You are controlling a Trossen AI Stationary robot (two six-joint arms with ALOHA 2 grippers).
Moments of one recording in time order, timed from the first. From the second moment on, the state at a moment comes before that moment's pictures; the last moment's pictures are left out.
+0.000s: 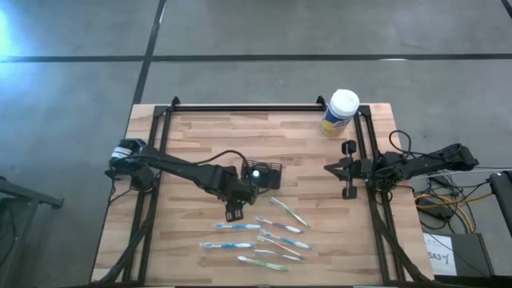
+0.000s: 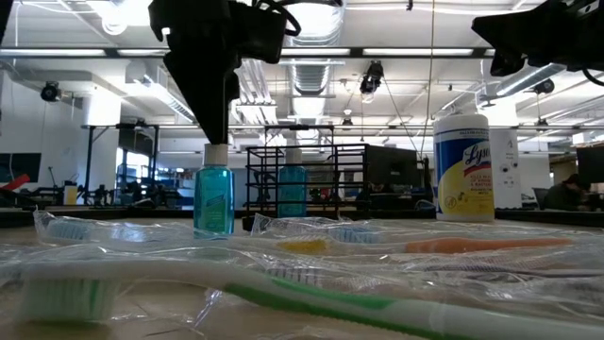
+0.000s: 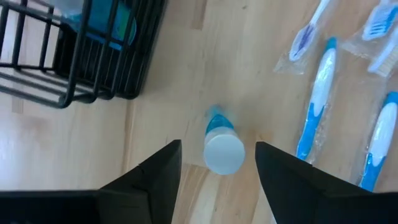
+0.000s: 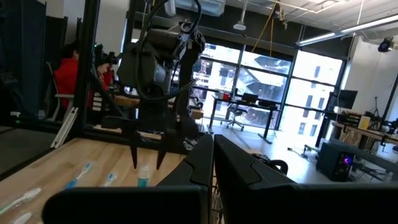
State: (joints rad) left arm -0.22 1.75 1.40 -0.95 -0.11 -0.41; right arm 0.18 0.31 0.07 0.46 0.19 -0.21
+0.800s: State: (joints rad) left arm -0.22 1.78 1.40 -0.95 -0.09 -0.36; right arm 0.18 0.31 0.06 0.46 0.19 -0.21
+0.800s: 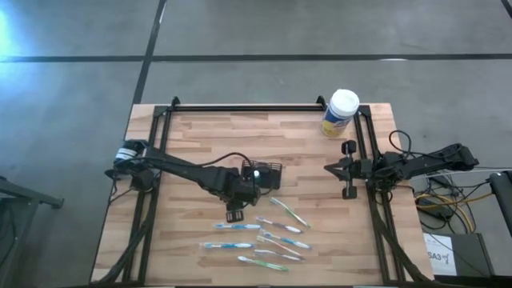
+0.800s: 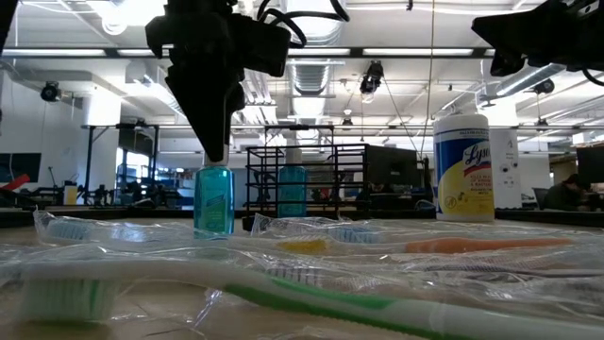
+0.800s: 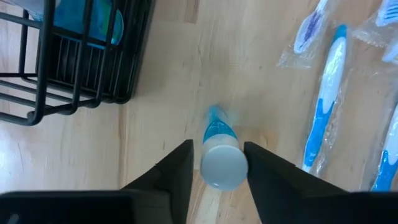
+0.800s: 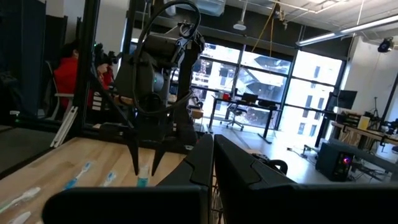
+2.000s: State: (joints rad) left arm -0.21 0.91 0.83 -0.83 -0.09 -0.32; right arm 0.18 0.31 0.06 0.46 0.19 -0.21
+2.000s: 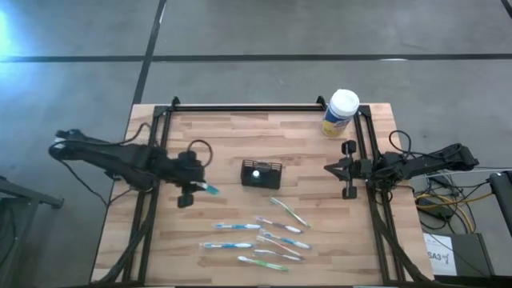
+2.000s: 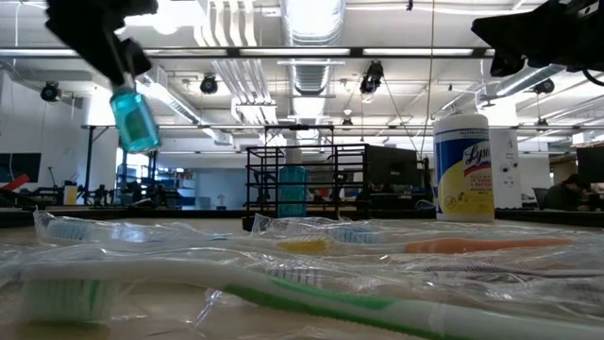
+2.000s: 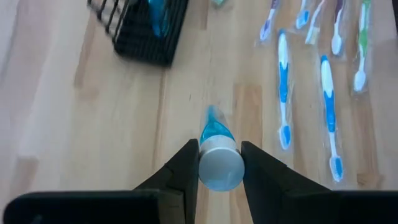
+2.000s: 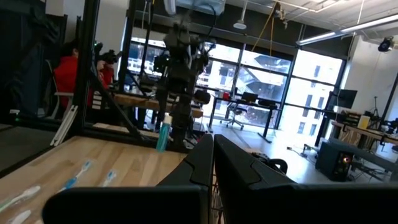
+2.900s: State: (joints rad) left arm -0.21 0.37 0.22 -0.17 -0.06 -0.34; right arm 0.18 0.31 0.06 0.45 0.19 -0.21
